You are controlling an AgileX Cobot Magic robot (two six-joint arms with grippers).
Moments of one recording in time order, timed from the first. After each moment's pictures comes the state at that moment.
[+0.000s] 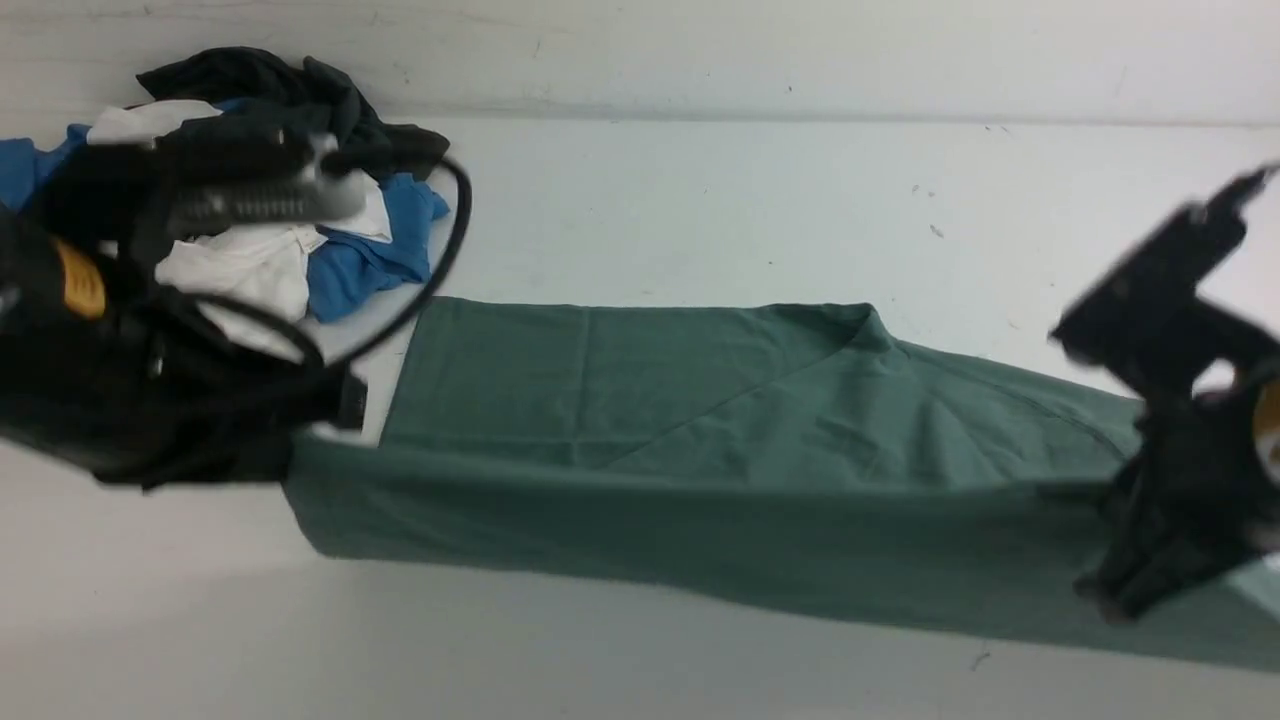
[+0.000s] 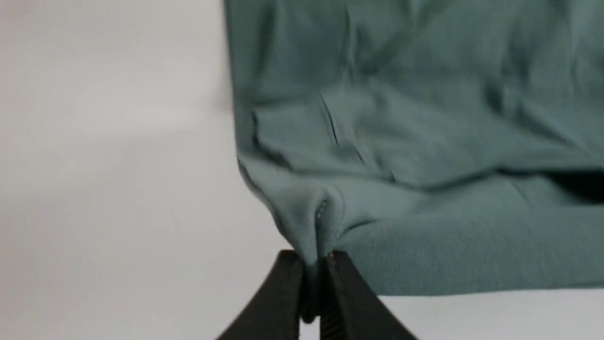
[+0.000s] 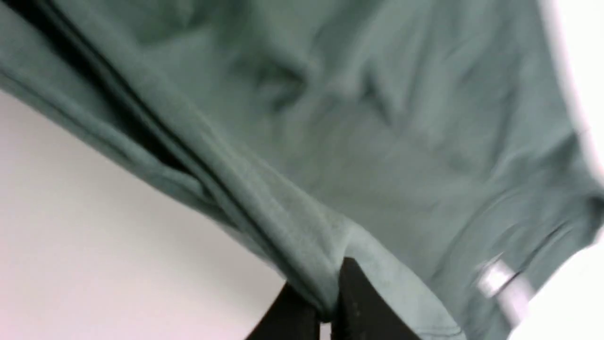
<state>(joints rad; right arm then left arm) 0.56 1.24 -1.05 -0.32 1.12 -0.04 -0.37 1.24 -1.18 0.03 1.13 -0.39</state>
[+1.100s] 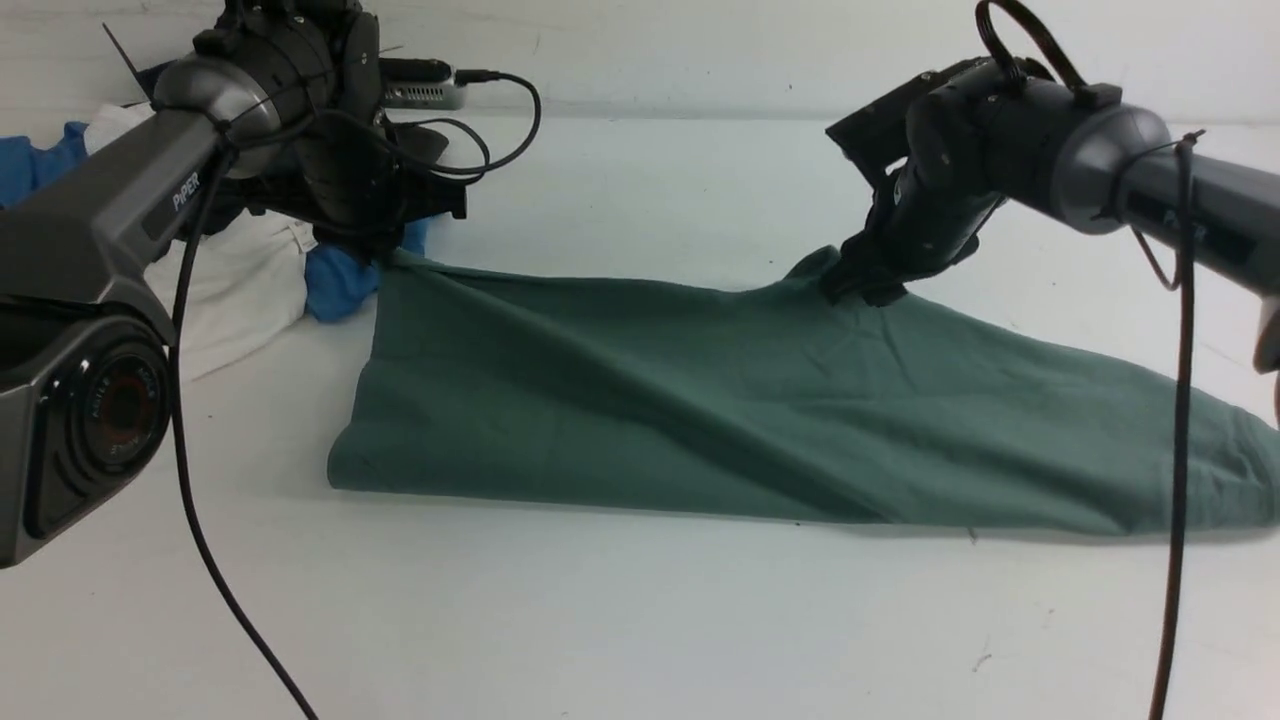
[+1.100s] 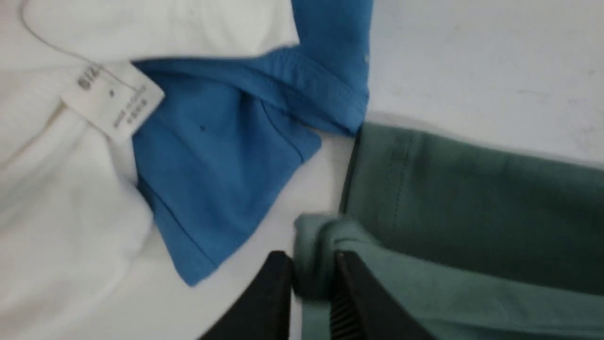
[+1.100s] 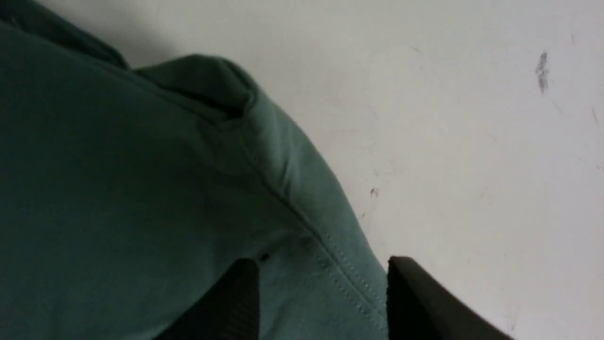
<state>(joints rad) 0.31 2.27 -1.95 -0.26 0.90 -0.05 -0.16 2.37 -2.23 0.16 1.07 -0.30</state>
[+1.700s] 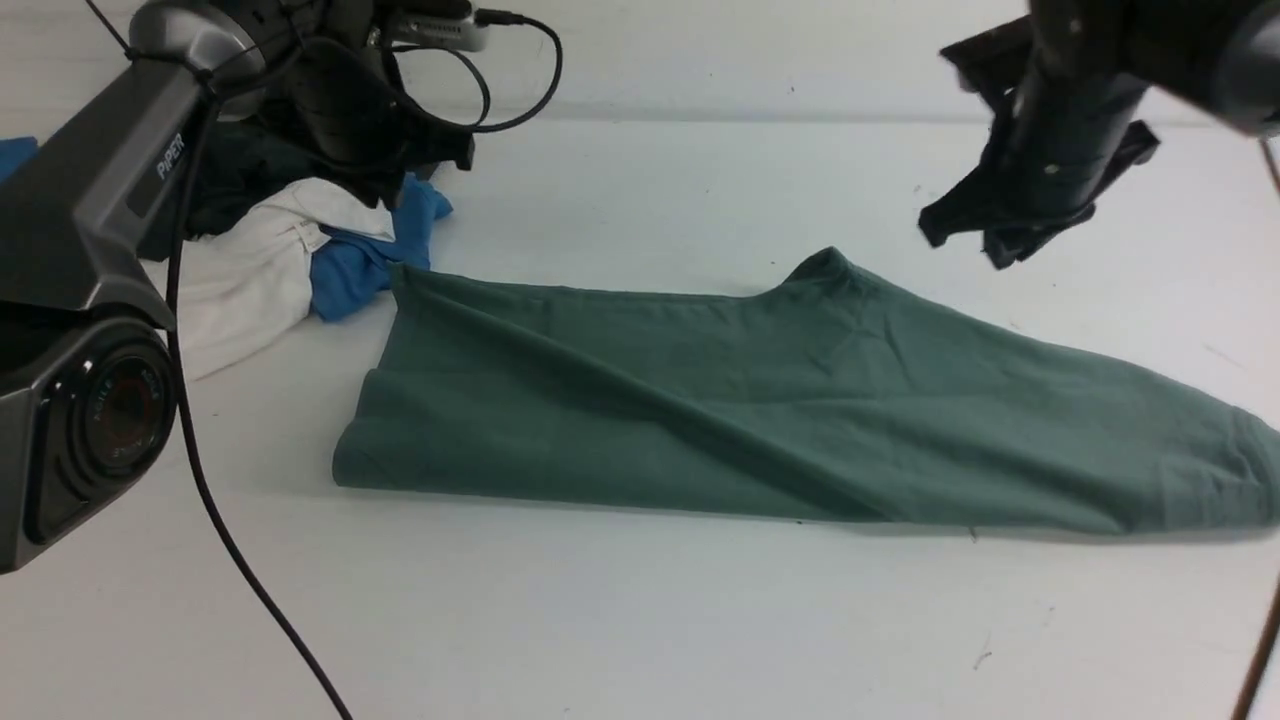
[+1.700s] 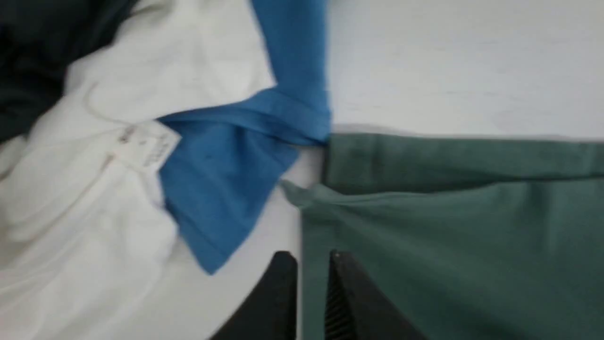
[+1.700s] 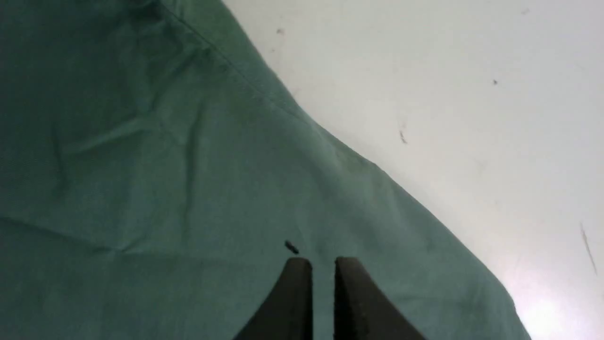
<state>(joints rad) 0.20 2.03 -1.91 -0.16 1.23 -0.04 -0.19 2.35 -2.41 0.06 1.24 -0.05</state>
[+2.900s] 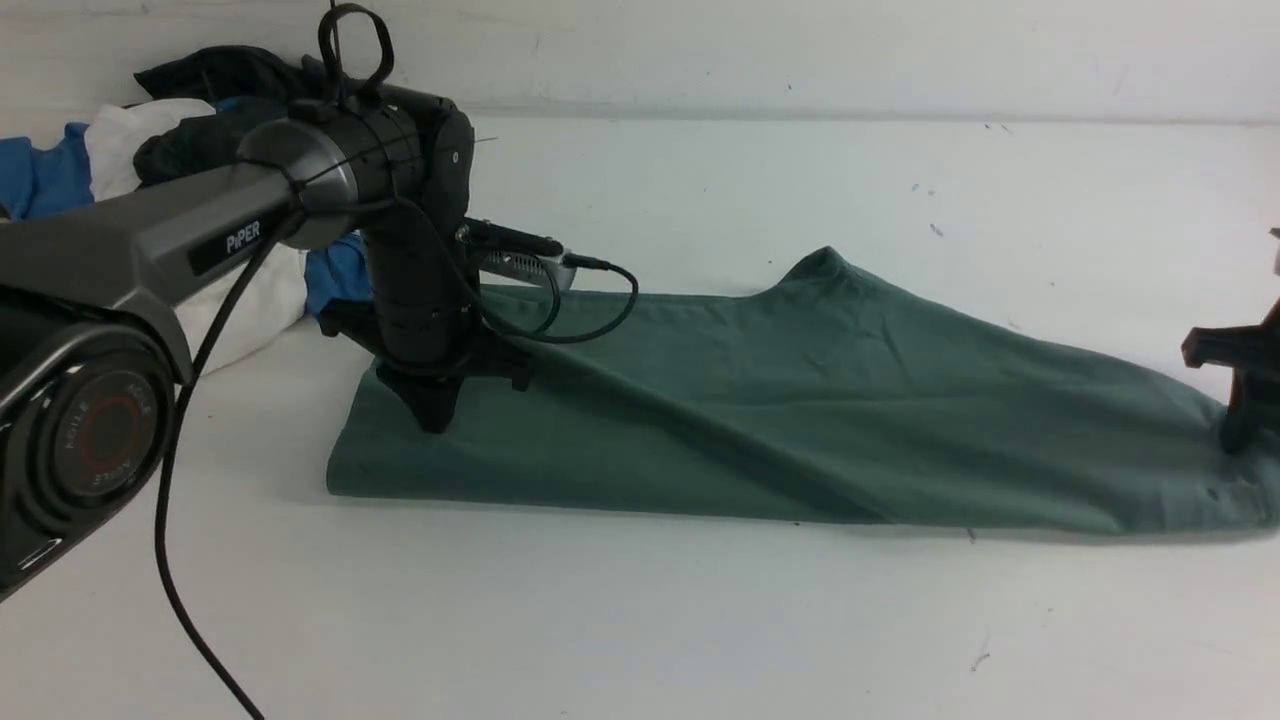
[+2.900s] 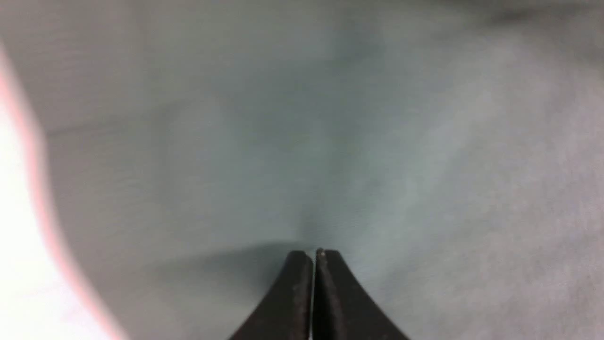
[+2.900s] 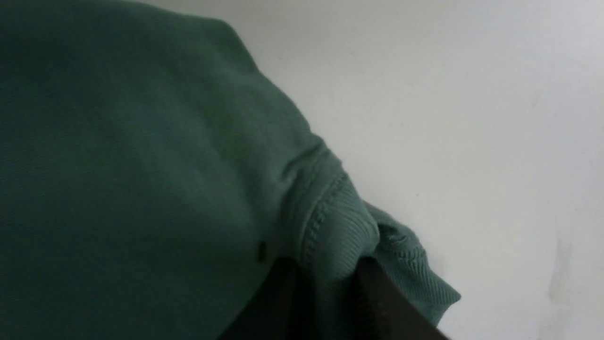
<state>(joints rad) -0.25 2.14 -1.66 0.06 1.21 -0.06 -0.28 2.22 -1.87 0.06 1.23 -0.04</state>
